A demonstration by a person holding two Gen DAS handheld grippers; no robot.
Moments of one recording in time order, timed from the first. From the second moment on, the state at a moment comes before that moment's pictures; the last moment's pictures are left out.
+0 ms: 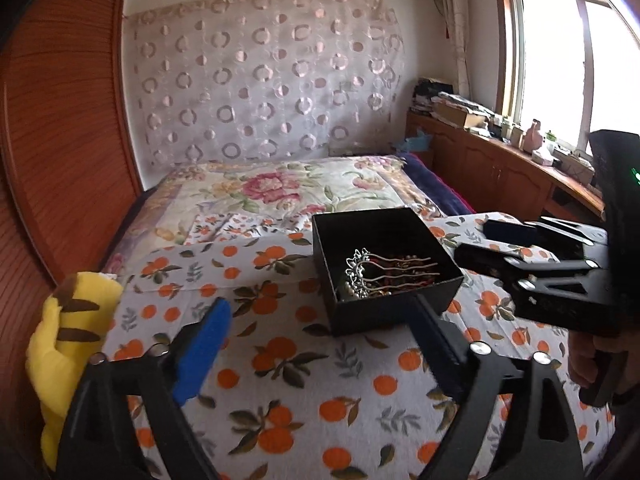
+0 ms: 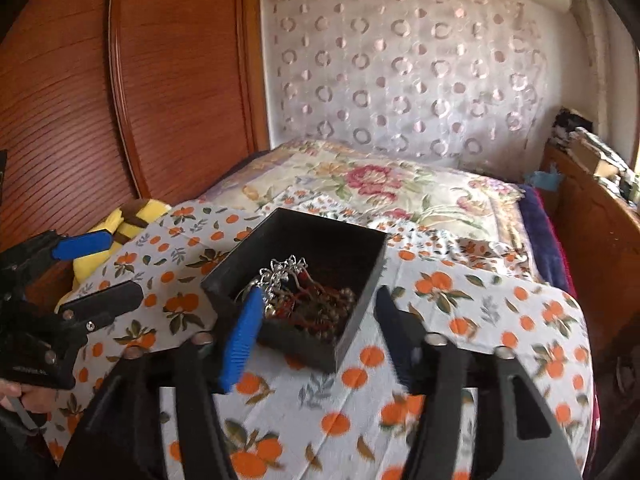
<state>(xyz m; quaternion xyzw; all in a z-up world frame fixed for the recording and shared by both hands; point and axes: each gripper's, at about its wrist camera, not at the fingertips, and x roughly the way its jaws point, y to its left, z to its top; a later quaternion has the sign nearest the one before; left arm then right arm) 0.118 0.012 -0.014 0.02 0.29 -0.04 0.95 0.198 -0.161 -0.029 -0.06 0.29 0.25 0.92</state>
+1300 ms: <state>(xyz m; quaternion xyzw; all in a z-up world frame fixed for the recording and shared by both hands) 0.043 0.001 -0.012 0.02 0.27 -0.01 0.96 0.085 -0.216 -0.028 0.00 0.25 0.15 0.96</state>
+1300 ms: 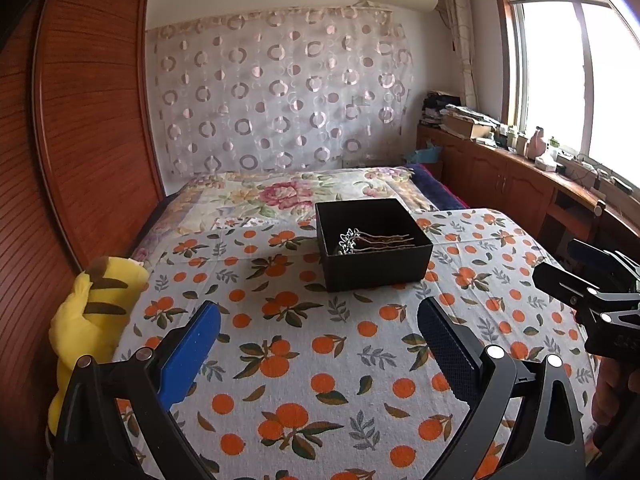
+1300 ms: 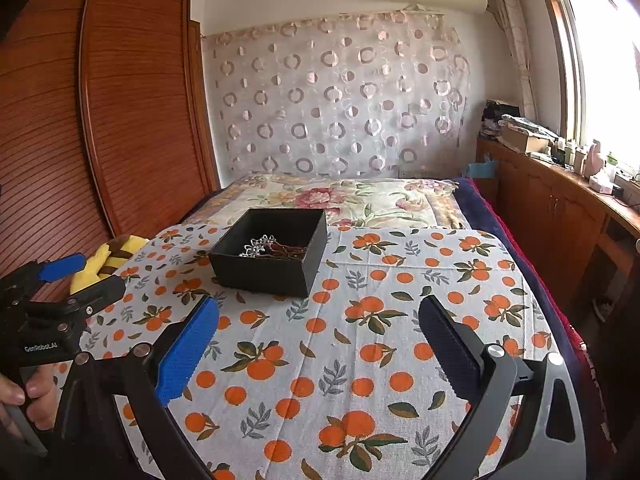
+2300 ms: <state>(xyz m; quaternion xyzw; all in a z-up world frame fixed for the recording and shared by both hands) 0.038 -0.002 -0.007 0.02 0.27 -0.01 0.96 0.085 -0.218 -0.029 0.01 0.25 0.15 0.96</state>
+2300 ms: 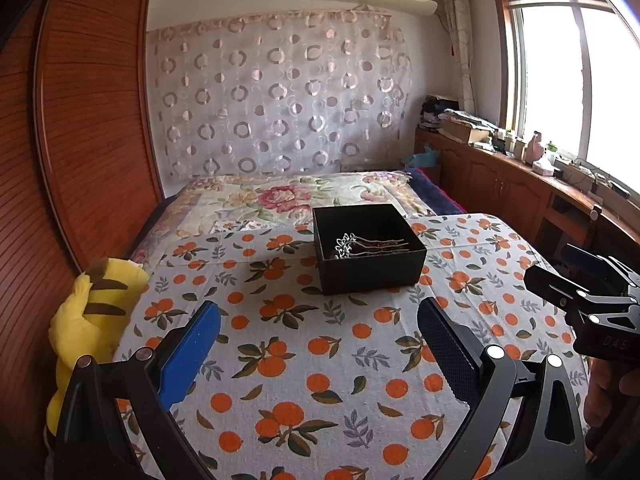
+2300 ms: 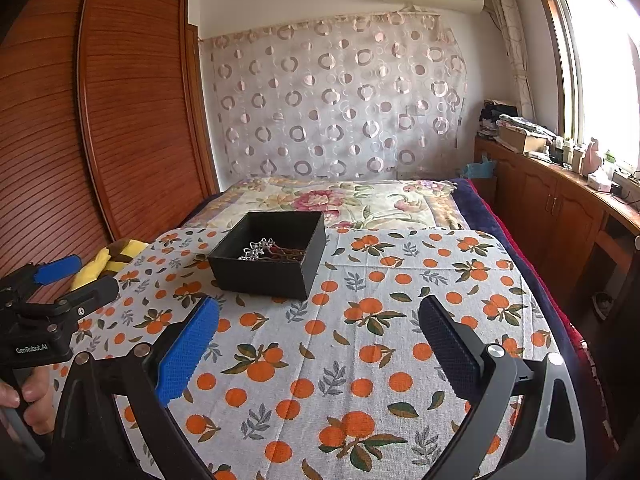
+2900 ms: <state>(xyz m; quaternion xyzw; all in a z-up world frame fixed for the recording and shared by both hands) 0.038 -0.002 -0.007 0.02 0.26 -0.01 0.96 0.085 -0.218 -0.030 0.01 0.25 0.15 0.96</state>
